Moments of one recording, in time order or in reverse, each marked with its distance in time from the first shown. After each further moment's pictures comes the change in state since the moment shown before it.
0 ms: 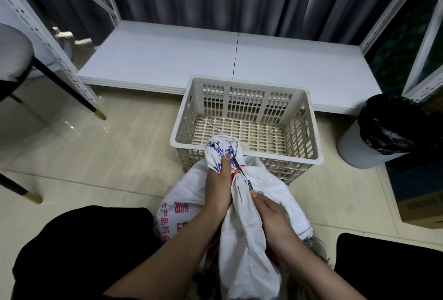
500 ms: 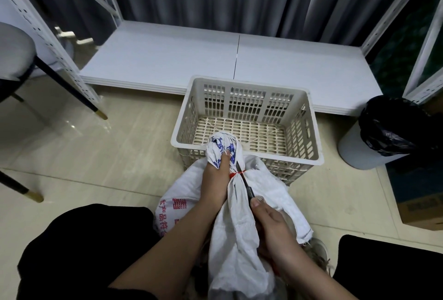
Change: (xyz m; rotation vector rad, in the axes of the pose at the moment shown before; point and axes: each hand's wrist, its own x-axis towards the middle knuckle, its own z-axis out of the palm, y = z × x) left_hand 0.008 0.007 -0.008 0.077 0.001 0.001; right_hand -0.011 0.015 0.005 0.116 -0.004 -0.013
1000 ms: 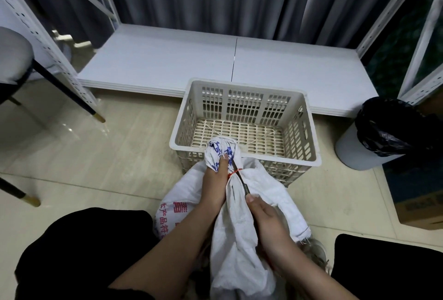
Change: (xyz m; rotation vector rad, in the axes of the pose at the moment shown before) left_hand 0.002 -0.006 0.002 -0.031 -0.038 -0.021; right_hand 0.009 -0.005 -0.002 -0.120 0.002 0.012
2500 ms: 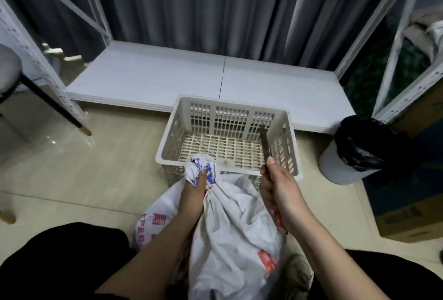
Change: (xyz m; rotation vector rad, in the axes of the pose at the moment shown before) left_hand 0.015 -0.014 -0.009 0.016 0.014 0.004; right_hand 0.034 -0.076 -0.049 0.103 0.071 -0.169
